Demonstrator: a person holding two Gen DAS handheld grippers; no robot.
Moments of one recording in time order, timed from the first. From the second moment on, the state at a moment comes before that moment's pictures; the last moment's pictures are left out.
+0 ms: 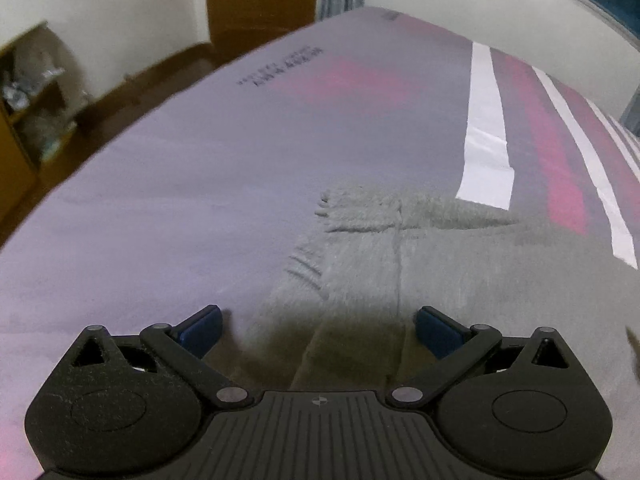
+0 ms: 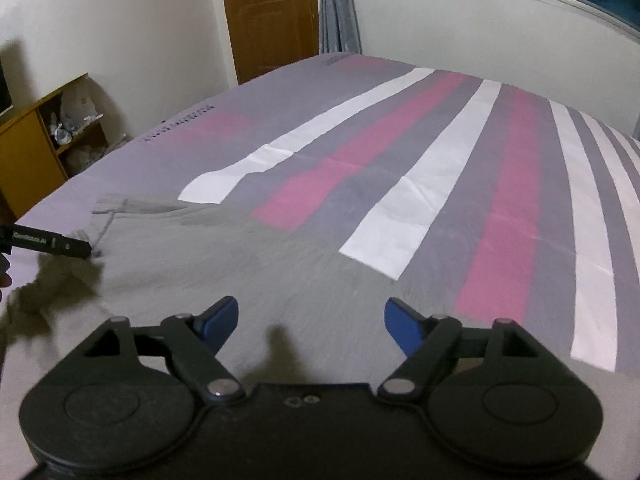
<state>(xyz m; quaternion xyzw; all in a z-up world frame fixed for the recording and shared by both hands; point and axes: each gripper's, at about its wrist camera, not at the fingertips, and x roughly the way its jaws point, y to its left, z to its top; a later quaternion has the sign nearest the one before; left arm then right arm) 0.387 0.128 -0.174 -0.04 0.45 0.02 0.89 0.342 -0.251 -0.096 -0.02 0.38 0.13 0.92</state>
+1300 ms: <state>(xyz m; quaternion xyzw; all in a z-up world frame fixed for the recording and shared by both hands) 0.199 0.150 -0.137 0.01 0.45 0.02 0.90 0.108 -0.219 -0.121 -0.02 0.40 0.17 0.90</state>
